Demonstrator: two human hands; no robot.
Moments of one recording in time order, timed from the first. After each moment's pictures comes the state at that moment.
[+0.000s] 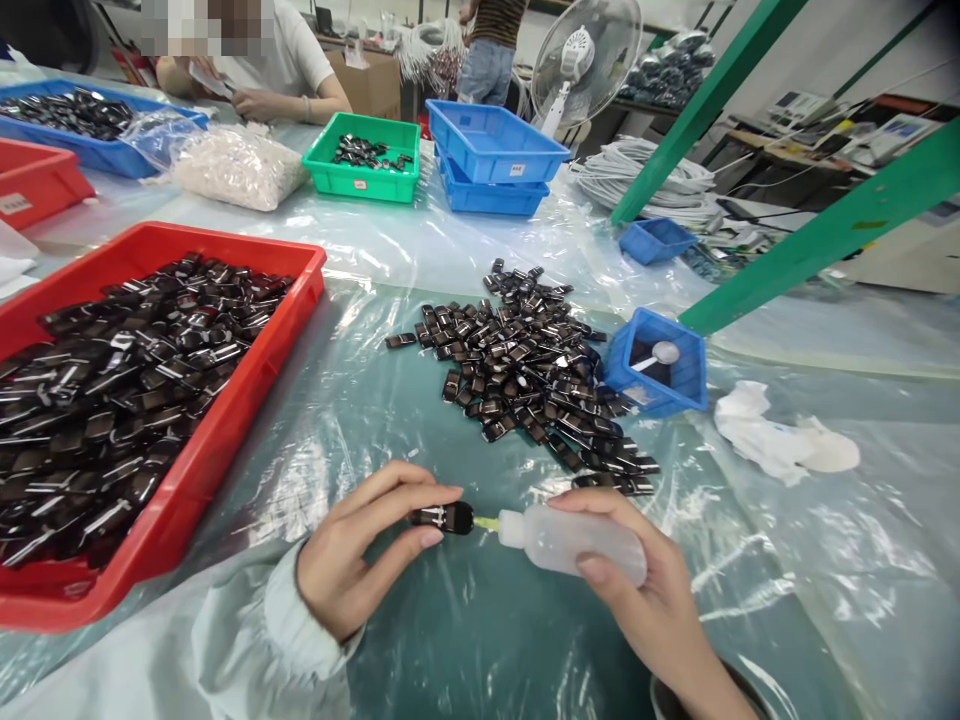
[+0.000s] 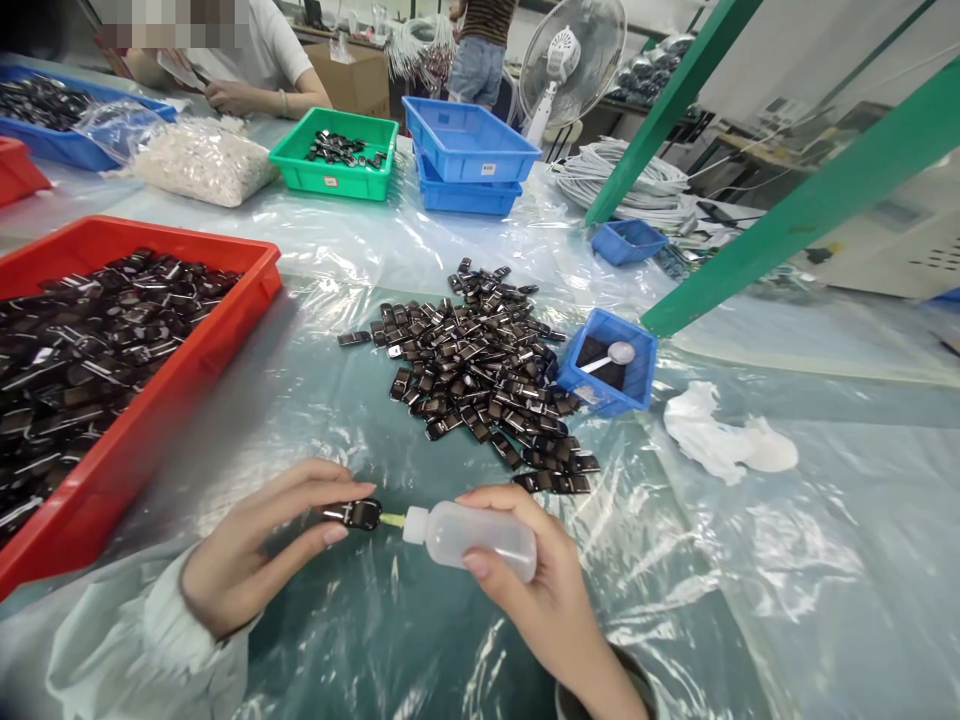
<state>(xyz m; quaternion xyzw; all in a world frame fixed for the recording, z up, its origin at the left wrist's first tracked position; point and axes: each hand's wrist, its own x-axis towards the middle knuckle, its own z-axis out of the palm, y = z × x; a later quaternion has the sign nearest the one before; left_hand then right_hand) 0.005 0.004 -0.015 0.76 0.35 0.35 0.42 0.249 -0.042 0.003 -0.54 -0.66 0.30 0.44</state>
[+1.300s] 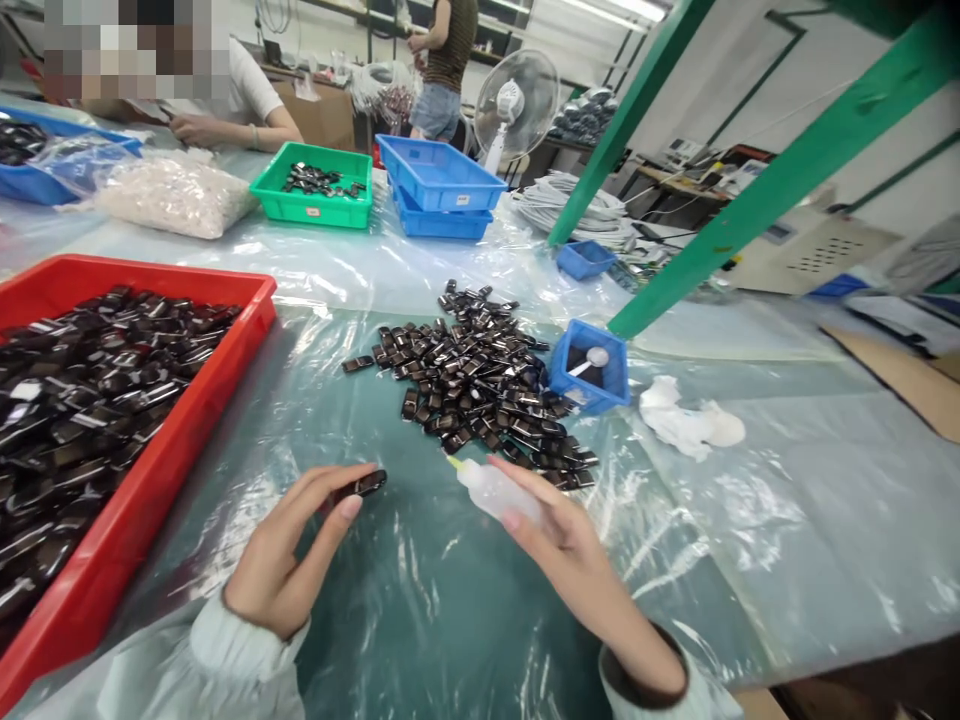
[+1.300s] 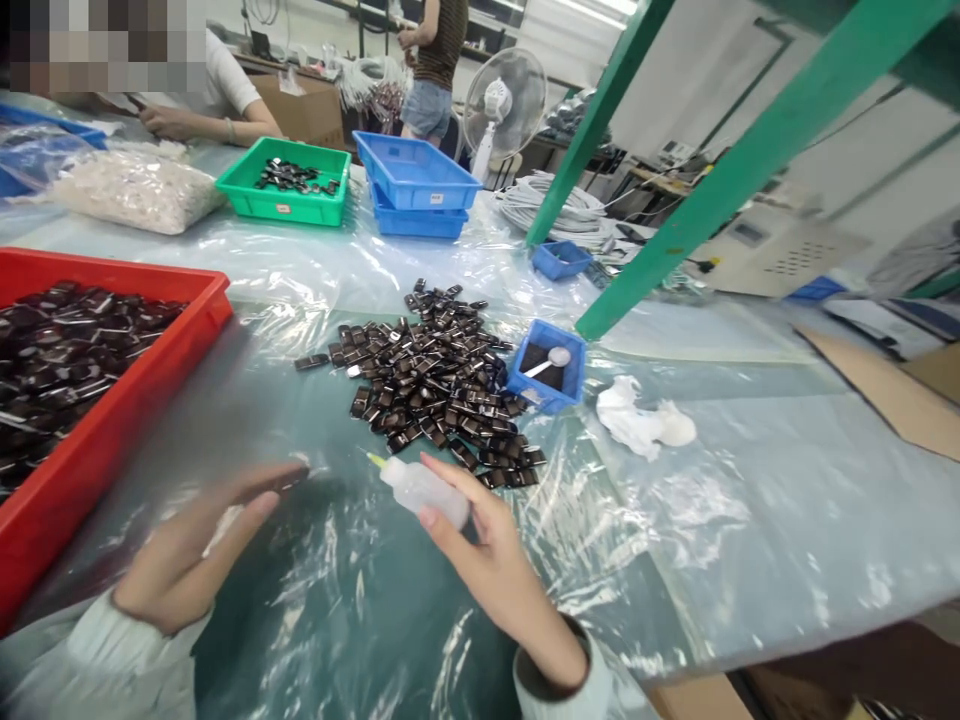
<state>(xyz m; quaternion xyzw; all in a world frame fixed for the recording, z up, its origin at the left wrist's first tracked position) -0.004 0.017 -0.025 0.73 0.47 0.38 0.31 0.250 -0.036 -0.010 -0.58 -0.58 0.39 0.42</state>
